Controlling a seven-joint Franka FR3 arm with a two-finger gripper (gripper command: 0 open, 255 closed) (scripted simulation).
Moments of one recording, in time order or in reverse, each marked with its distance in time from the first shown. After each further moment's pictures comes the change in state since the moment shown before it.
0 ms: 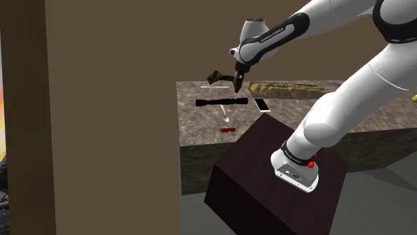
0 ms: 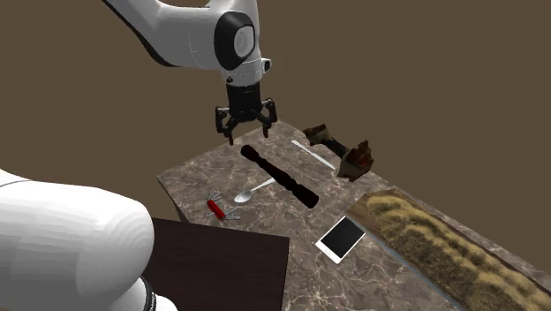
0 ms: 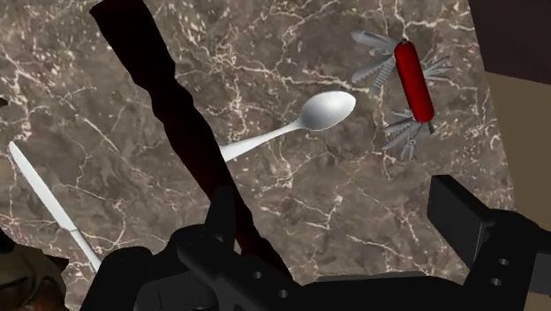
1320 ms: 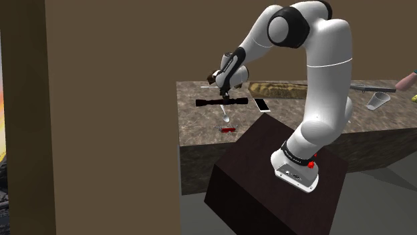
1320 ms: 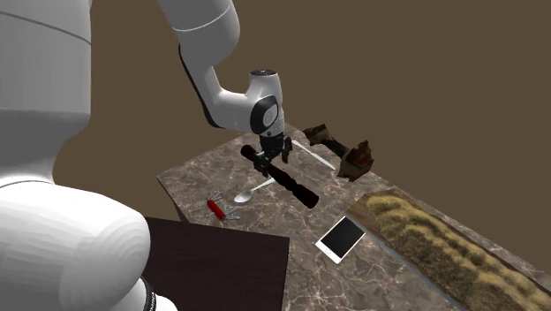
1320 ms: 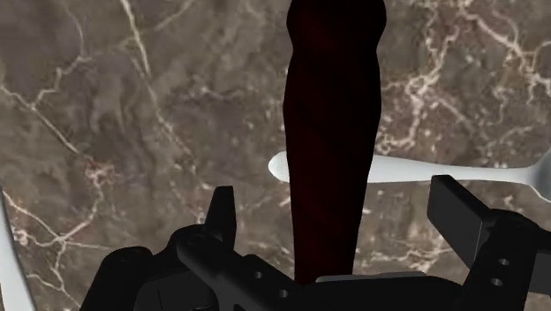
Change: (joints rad) arm -0.103 0.739 0.093 0.348 0.174 0.416 -0.535
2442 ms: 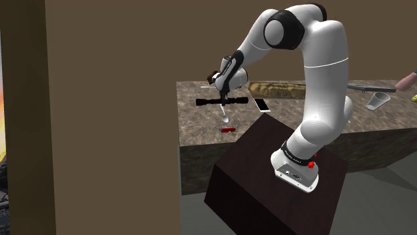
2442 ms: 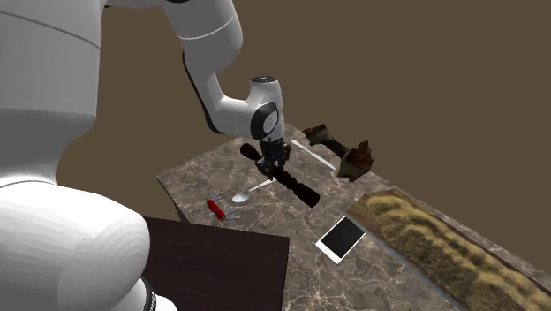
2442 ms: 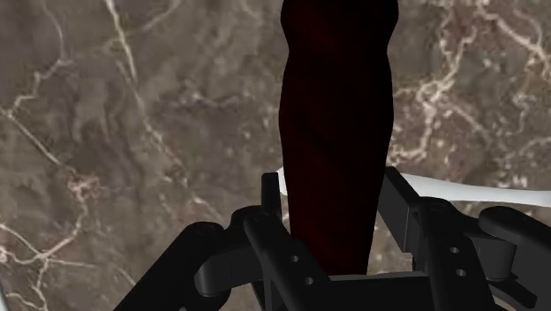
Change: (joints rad) arm -0.012 0.046 0.013 0.014 0.009 0.032 -0.006
